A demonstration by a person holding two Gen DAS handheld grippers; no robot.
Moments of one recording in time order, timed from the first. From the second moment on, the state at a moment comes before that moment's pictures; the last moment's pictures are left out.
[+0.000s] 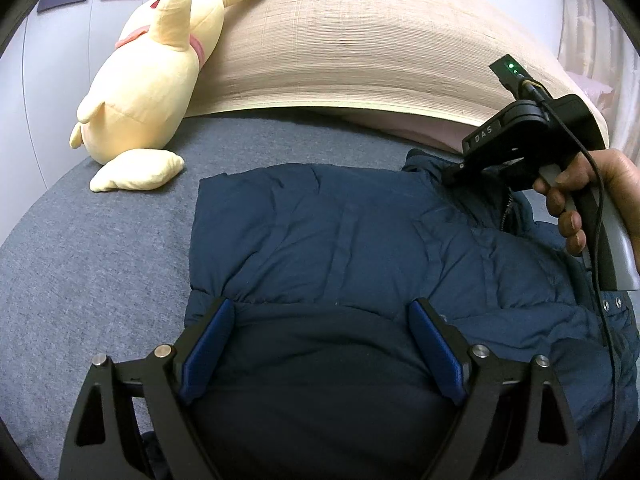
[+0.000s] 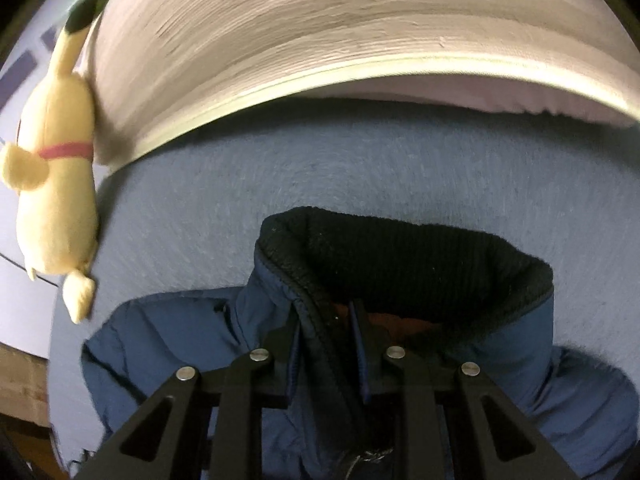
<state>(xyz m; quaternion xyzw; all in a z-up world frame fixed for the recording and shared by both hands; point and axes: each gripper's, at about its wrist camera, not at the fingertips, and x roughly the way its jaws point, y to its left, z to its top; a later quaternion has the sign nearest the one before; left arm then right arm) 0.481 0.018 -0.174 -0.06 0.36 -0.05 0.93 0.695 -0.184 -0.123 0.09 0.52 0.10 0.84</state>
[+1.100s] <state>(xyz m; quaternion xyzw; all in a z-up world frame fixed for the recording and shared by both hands) 0.482 0.017 -0.175 -0.06 0.37 -0.05 0.93 0.661 -0.219 -0.118 0.11 0.52 0.01 0.85</state>
